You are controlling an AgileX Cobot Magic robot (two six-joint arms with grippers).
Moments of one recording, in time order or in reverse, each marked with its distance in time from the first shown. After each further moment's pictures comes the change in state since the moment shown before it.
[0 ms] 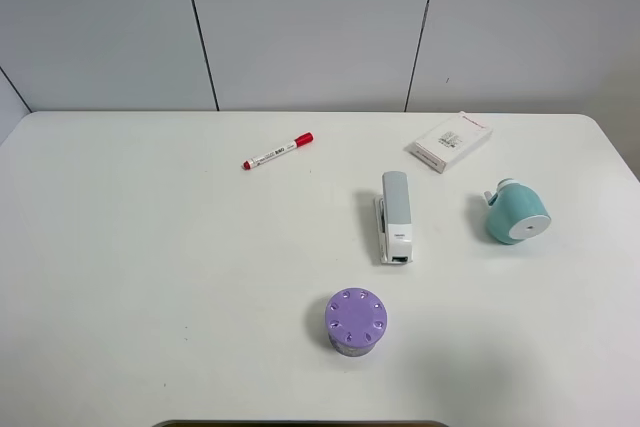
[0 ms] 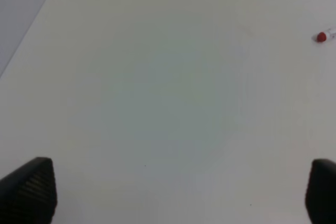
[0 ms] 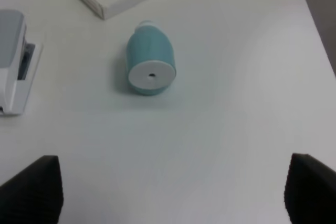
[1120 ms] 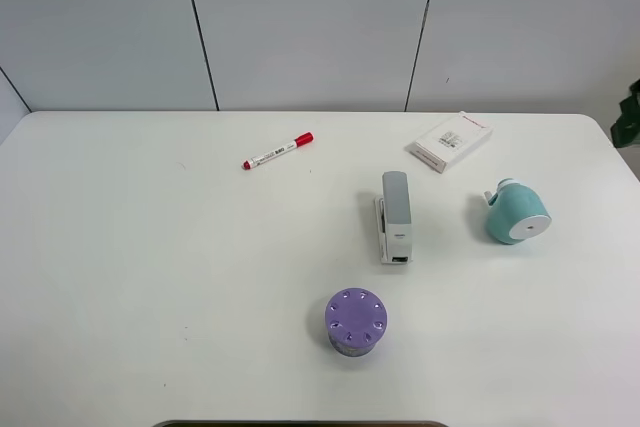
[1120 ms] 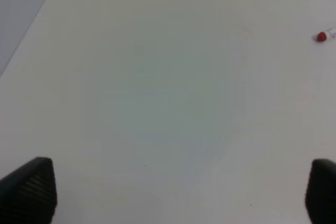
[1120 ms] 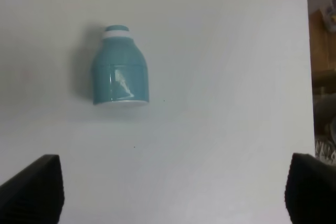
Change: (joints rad) left arm 0.000 0.000 0.000 0.000 0.000 0.000; right arm 0.000 1.000 -0.550 -0.094 0.009 0.004
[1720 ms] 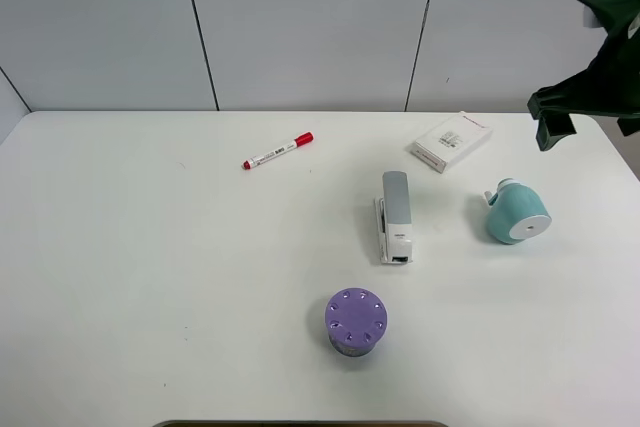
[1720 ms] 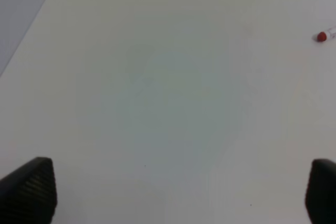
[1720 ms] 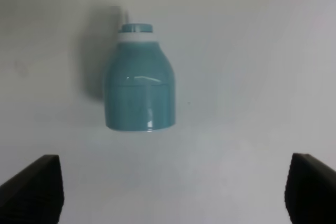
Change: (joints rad) left arm 0.000 0.000 0.000 0.000 0.000 0.000; right arm -0.006 0.428 -0.184 0.034 0.013 -0.012
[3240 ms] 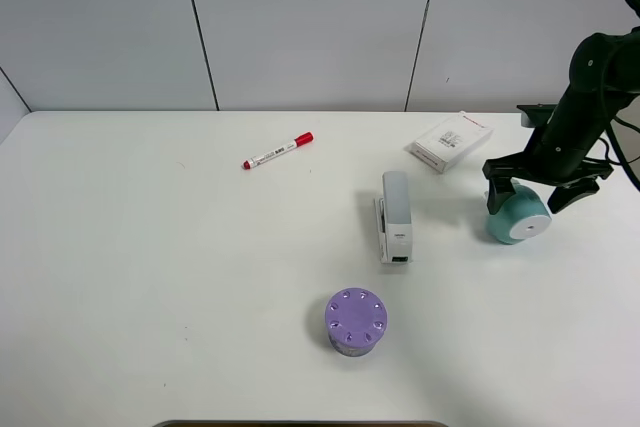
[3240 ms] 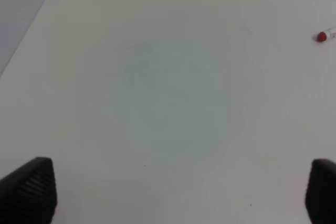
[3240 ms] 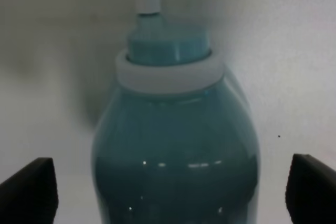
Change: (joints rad) left arm 0.000 0.000 0.000 0.000 0.000 0.000; right arm -0.156 0.449 -0.005 0.252 -0.163 -0.166
